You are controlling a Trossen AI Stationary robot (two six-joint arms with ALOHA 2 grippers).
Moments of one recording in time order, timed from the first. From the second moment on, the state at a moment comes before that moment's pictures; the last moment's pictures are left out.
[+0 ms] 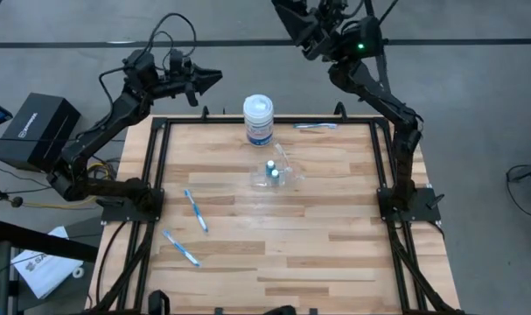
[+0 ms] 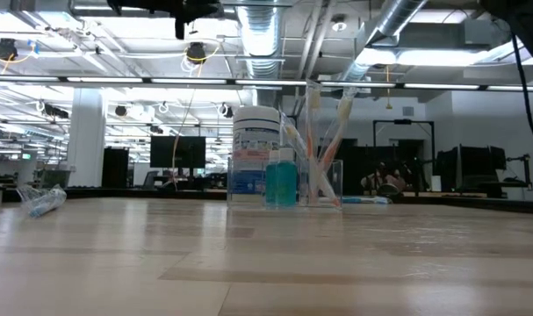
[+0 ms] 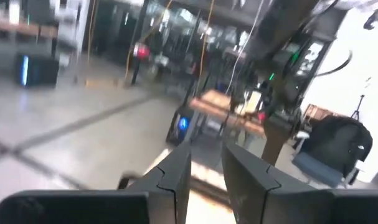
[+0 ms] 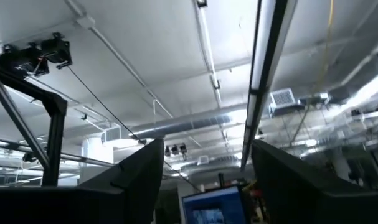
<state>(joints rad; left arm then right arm) 0.92 1.21 1.20 0.06 0.64 -0.35 -0.55 1.94 2.31 0.54 -0.47 0.70</state>
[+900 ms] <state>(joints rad) 0.25 0.96 0.80 -0.76 -0.26 -1.22 -0.83 1.67 2.35 -0.02 -0.92 0.35</state>
